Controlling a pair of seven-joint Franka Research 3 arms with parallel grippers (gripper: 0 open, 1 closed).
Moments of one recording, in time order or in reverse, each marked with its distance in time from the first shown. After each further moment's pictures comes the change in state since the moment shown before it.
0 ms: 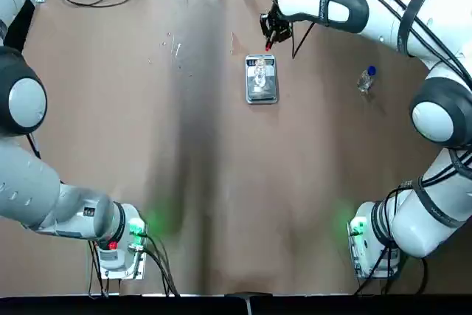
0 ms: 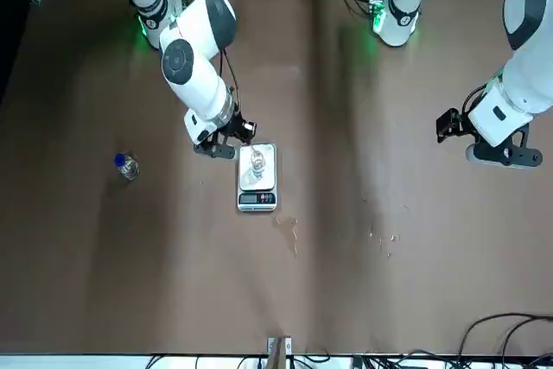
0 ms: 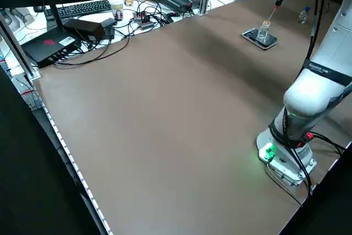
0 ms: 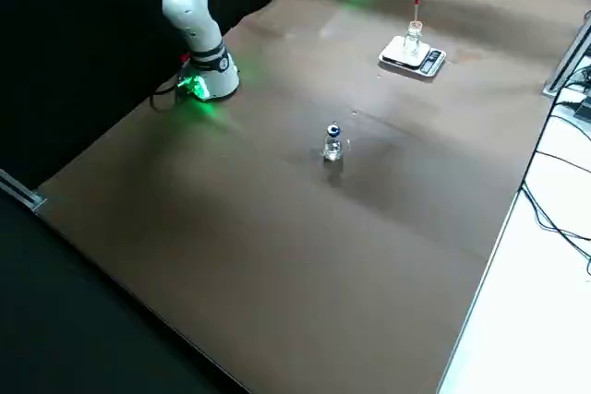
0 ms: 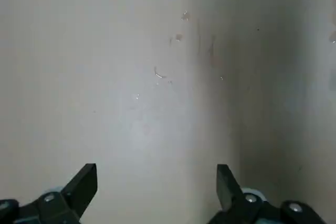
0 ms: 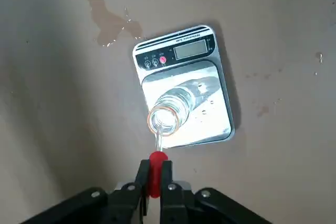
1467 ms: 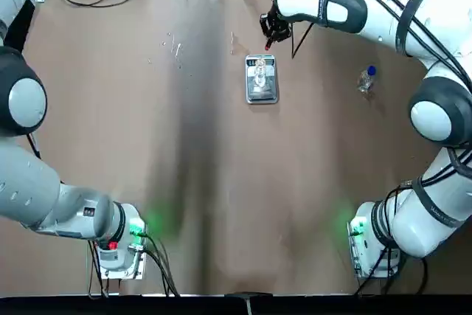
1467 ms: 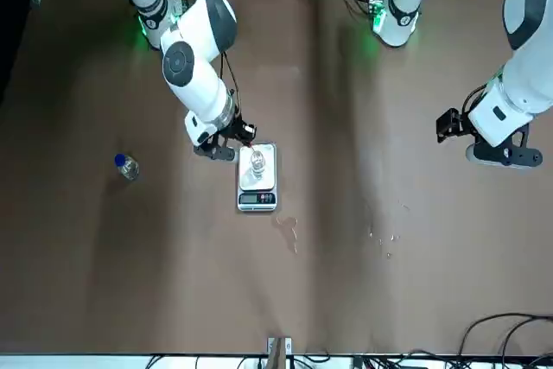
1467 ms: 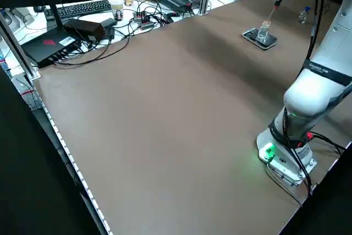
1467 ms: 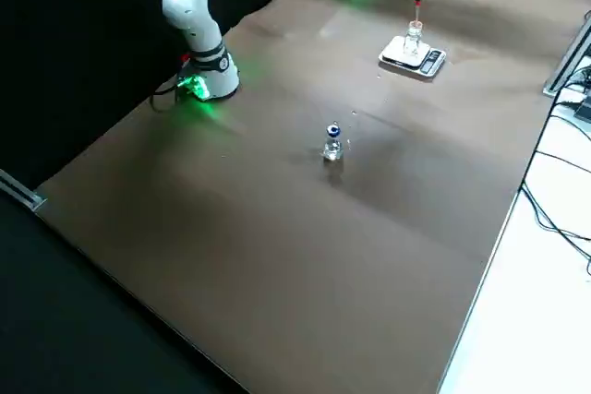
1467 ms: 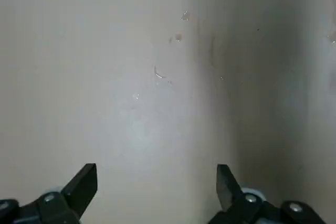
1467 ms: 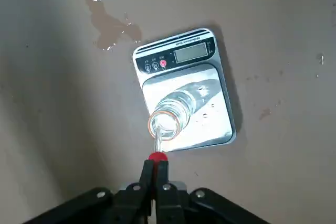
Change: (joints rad) left arm 0.000 0.000 0.000 0.000 0.000 0.000 0.000; right arm 0.001 0.008 -0.004 0.003 0.000 0.012 0.007
